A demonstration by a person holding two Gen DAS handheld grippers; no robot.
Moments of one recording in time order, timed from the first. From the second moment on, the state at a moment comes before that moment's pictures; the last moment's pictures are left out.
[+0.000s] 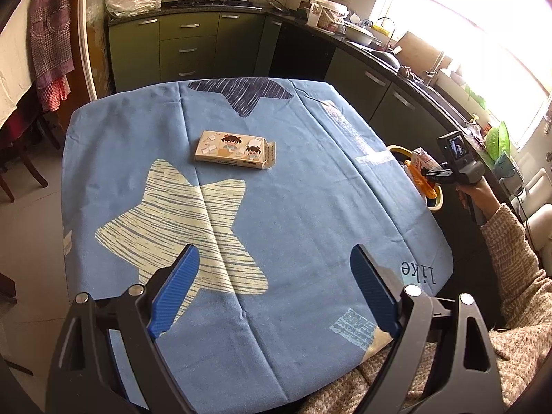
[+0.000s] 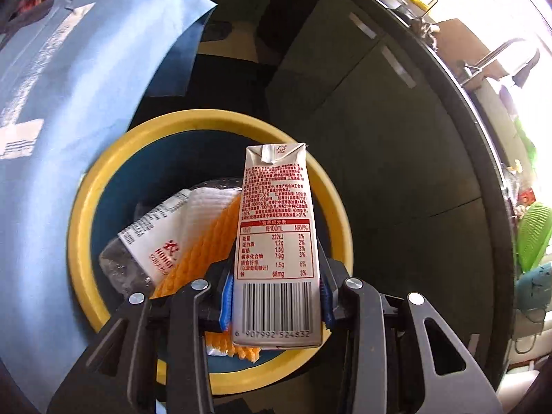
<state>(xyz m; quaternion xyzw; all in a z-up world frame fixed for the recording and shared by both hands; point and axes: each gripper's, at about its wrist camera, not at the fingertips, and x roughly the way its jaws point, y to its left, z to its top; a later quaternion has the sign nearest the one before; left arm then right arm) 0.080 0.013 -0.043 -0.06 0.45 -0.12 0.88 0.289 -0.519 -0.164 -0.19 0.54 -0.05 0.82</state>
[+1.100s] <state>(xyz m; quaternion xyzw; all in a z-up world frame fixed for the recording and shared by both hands) 0.271 -0.008 -0.096 0.26 0.43 -0.37 0.78 0.187 -0.472 -0.067 0.04 0.47 0.13 0.87</state>
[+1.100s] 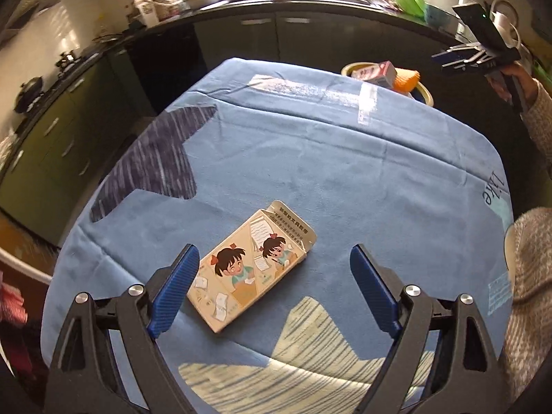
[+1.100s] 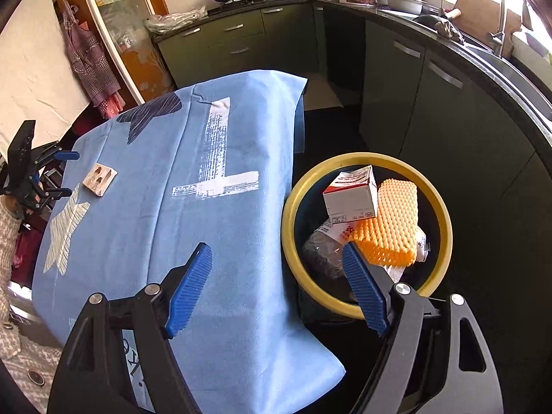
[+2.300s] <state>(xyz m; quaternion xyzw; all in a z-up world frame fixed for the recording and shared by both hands) 0.271 -0.008 -0.135 0.25 0.52 -0.29 0.76 0.172 -0.464 -0.075 0.09 0.49 0.14 0.86</state>
